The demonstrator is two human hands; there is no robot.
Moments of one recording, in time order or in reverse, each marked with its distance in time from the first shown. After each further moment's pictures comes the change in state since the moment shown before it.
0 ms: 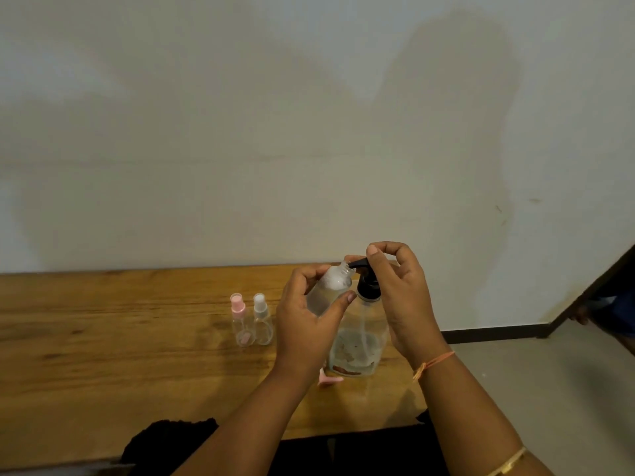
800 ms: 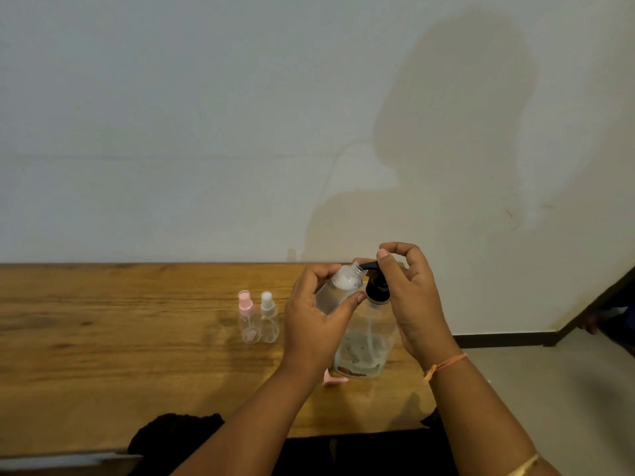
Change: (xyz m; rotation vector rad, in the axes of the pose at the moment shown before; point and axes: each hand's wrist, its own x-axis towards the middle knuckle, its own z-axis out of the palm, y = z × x) left_hand 0.001 0.003 0.000 0.010 -0.018 0.001; right_hand 0.003 0.001 -0.001 -0.058 -0.014 -0.017
